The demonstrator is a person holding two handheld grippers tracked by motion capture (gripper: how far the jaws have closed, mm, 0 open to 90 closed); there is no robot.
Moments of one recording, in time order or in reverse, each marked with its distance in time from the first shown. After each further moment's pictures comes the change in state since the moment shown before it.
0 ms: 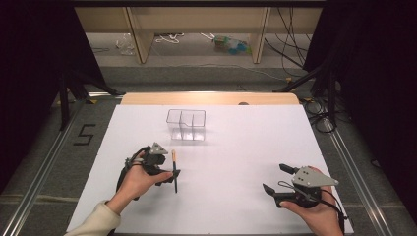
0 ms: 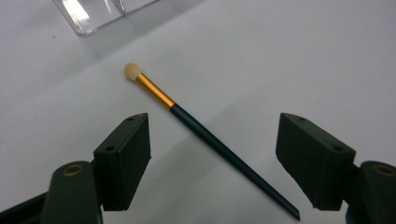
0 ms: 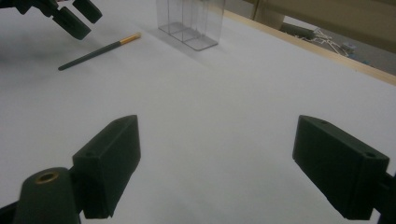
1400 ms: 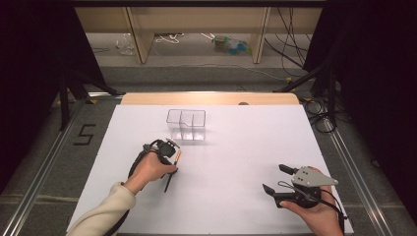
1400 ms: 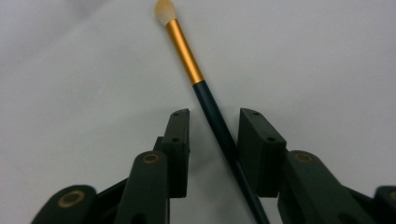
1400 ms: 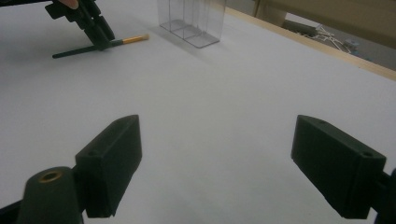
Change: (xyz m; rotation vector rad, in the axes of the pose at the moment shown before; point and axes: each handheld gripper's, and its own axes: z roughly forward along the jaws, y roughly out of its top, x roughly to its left) left arm 0.003 0.029 0.028 0.314 0.061 0.032; right arm 0.000 -0.001 0.000 0.011 0.004 0.002
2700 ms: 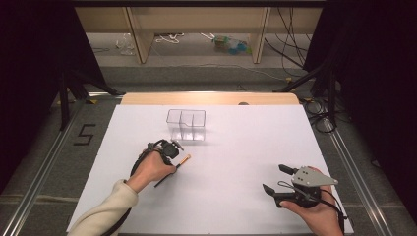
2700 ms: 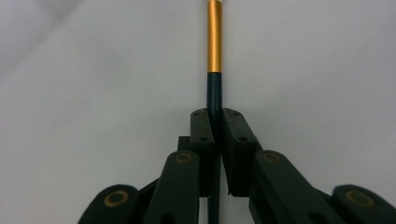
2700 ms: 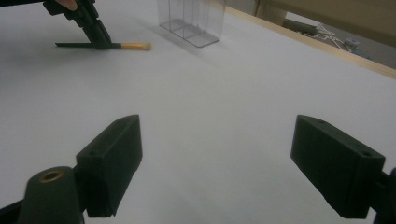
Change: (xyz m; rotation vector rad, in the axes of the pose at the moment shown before) left arm -0.007 0.006 -0.001 0.062 -0.005 0.074; right arm 0.000 0.000 0.000 0.002 0.004 0.005
